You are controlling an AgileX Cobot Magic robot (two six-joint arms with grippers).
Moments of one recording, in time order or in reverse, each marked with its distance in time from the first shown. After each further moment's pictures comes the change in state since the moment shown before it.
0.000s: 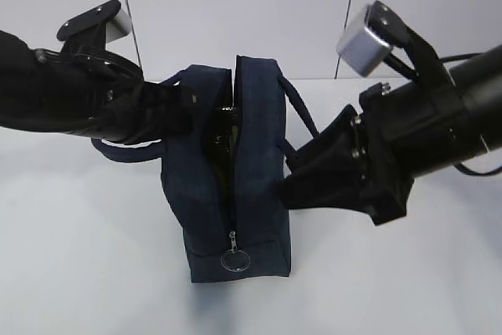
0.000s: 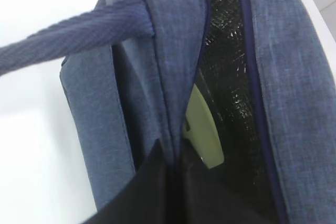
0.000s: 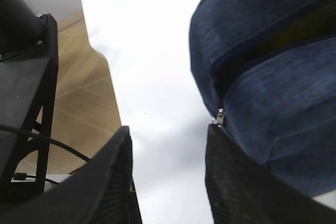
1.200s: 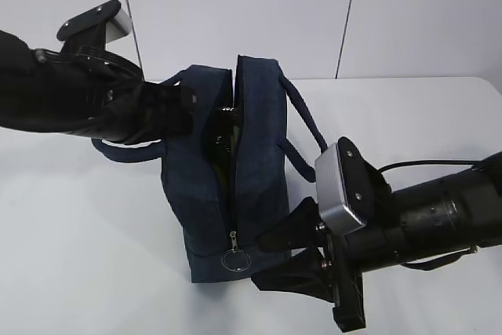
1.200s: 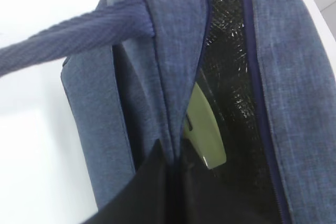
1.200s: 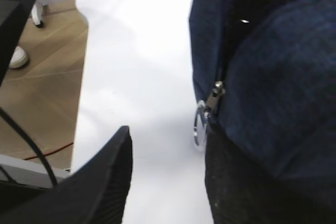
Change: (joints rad) left arm 0.000 0.000 0.000 0.002 0.000 0.000; right arm 0.000 0.327 0.271 0.616 0.031 -1.097
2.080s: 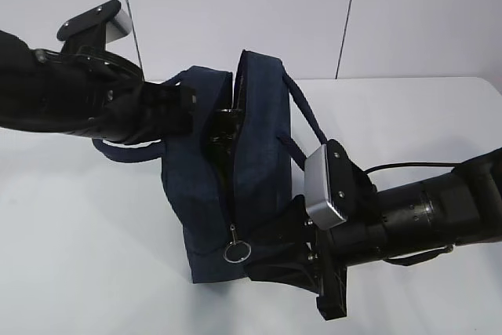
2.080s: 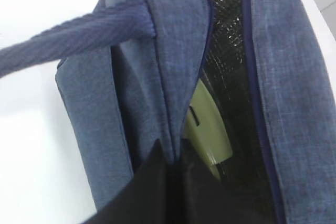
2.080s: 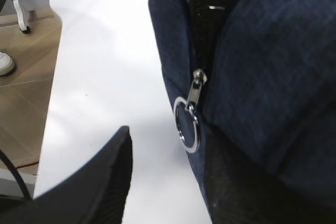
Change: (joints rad) left arm 0.000 0.000 0.000 0.000 0.000 0.000; right arm 0.000 0.108 -0.037 0.111 0.005 -0.109
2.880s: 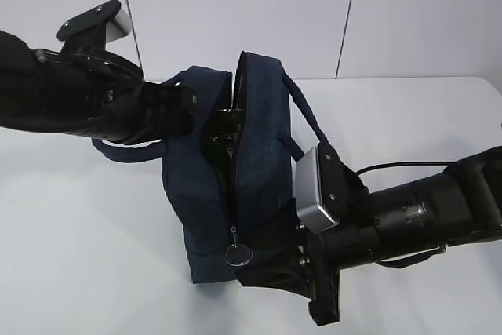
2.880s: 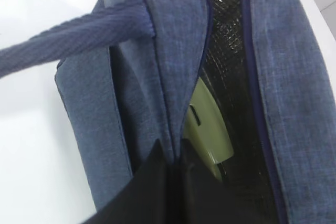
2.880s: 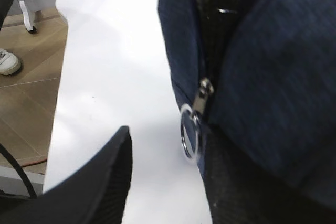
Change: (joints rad) left arm 0.000 0.000 0.000 0.000 0.000 0.000; right arm 0.024 0.000 -0.009 -0.011 0.001 0.021
